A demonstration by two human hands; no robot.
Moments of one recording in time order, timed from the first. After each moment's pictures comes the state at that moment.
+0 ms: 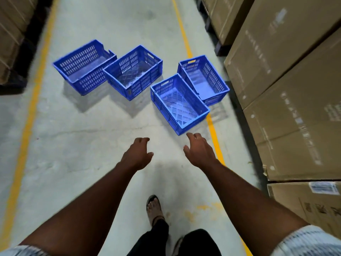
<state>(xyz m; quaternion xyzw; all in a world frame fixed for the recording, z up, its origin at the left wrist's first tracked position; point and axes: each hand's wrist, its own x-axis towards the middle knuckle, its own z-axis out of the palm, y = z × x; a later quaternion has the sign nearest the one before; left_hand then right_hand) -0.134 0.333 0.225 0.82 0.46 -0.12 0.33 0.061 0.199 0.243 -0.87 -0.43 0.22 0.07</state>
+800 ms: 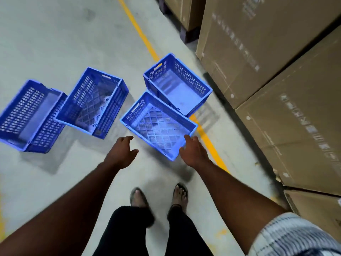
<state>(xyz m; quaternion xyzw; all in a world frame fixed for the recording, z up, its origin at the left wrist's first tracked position) 0.170 0.618 0.171 0.86 0.37 -0.20 0.29 0.326 0.400 0.139 -0.91 -0.21 0.32 0.13</state>
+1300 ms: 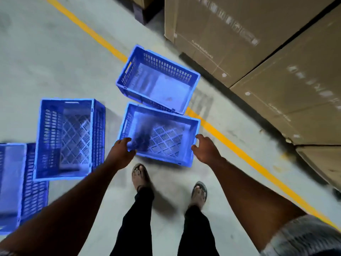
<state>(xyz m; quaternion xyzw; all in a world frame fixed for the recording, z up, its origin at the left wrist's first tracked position) 0.315 0.820 0.073 0.87 0.24 -0.31 0.30 0.393 0.518 0.067 -0.91 0.06 0.37 0.18</state>
